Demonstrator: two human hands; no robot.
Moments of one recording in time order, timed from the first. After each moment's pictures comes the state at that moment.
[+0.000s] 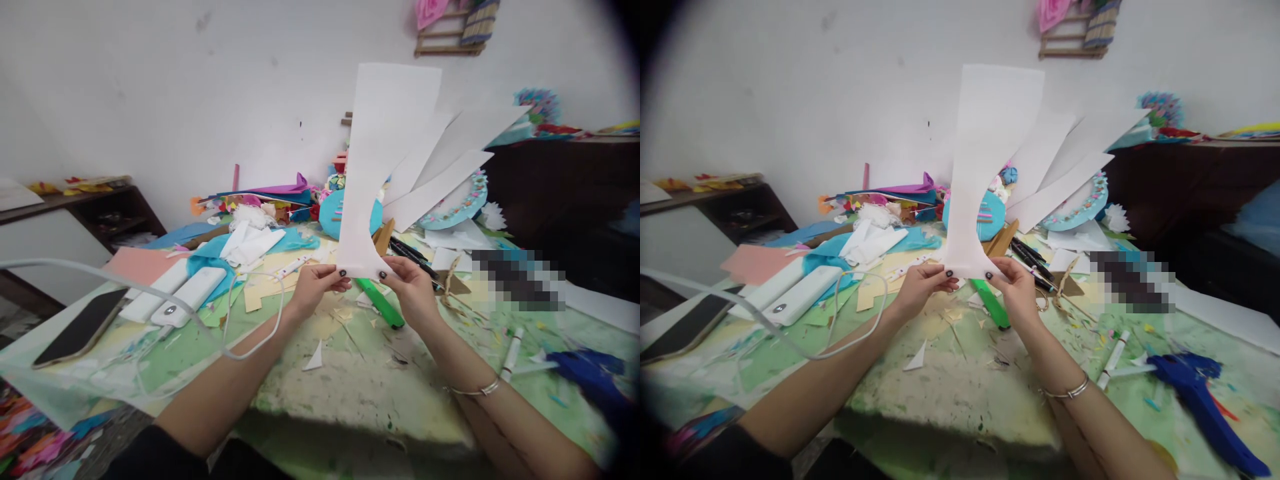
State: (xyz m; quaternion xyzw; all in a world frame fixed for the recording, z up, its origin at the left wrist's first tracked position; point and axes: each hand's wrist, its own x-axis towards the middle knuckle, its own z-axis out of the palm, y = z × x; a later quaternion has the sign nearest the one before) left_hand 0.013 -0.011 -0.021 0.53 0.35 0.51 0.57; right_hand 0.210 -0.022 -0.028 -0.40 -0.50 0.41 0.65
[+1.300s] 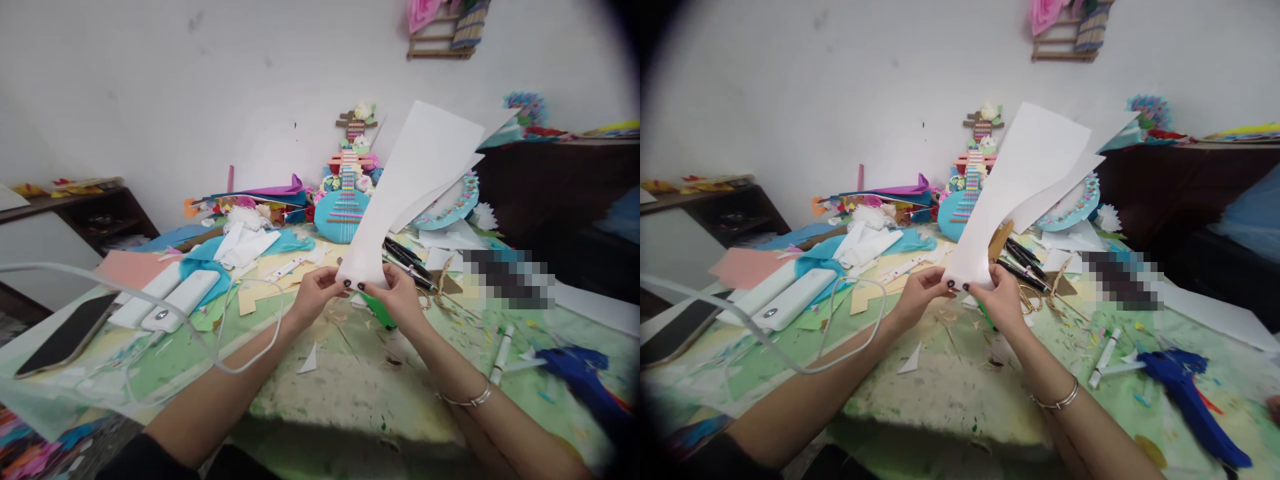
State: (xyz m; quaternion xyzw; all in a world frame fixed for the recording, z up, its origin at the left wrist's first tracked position) left_hand 0.026 -0.027 -0.016 0.56 0.32 0.52 0.56; right_hand 0.195 -0.036 -0.020 -0.47 -0.54 0.39 0.58
